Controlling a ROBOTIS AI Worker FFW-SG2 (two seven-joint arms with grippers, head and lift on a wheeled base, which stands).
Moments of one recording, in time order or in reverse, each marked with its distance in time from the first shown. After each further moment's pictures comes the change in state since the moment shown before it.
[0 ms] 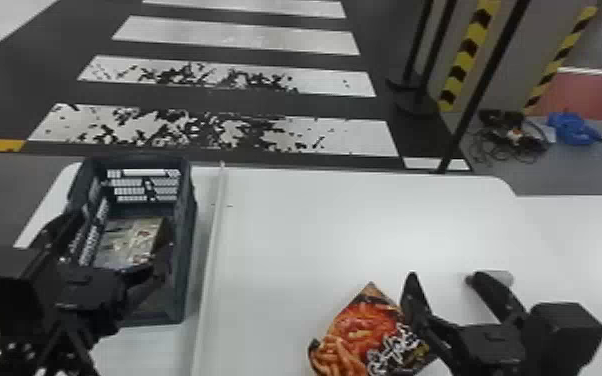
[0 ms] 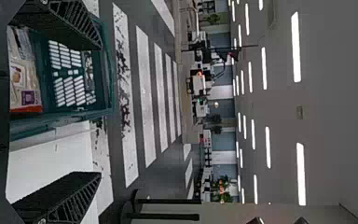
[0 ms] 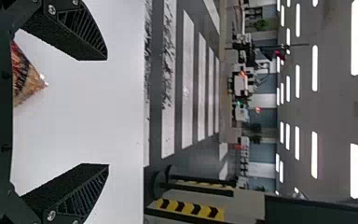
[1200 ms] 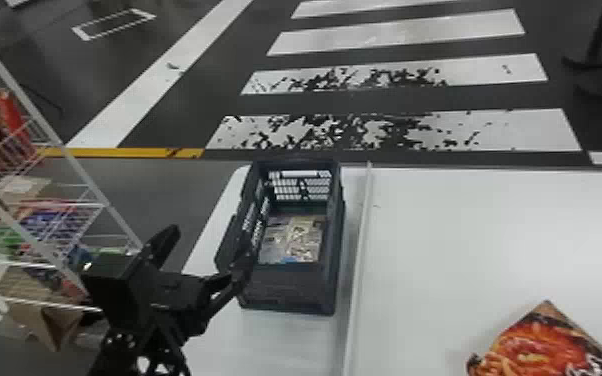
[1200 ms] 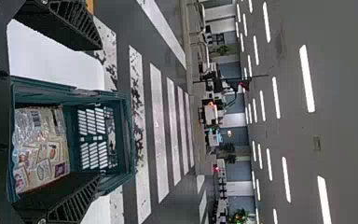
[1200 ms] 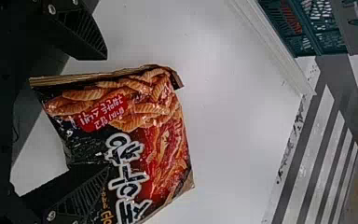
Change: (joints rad) left arm 0.186 0.017 0.264 -0.082 0.121 -0.019 -0.038; right arm 0.025 -0.147 0.334 -0.017 0.322 0.469 0.007
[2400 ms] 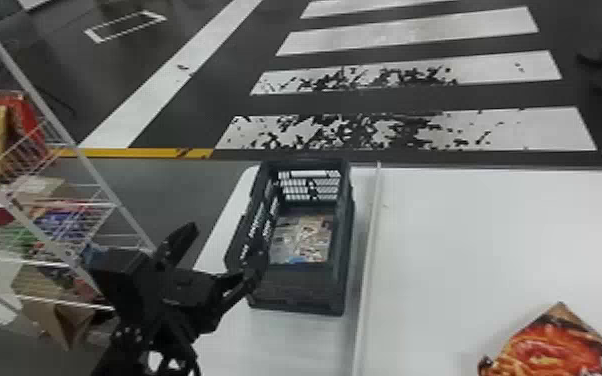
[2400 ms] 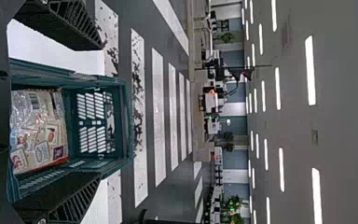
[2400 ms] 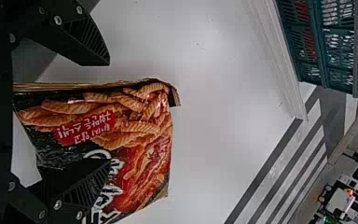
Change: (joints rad) left arm -0.008 0.009 0.016 0.002 0.066 0.002 -0.052; right arm -0.092 -0.072 0.155 0.152 0.136 -0.075 -0.119
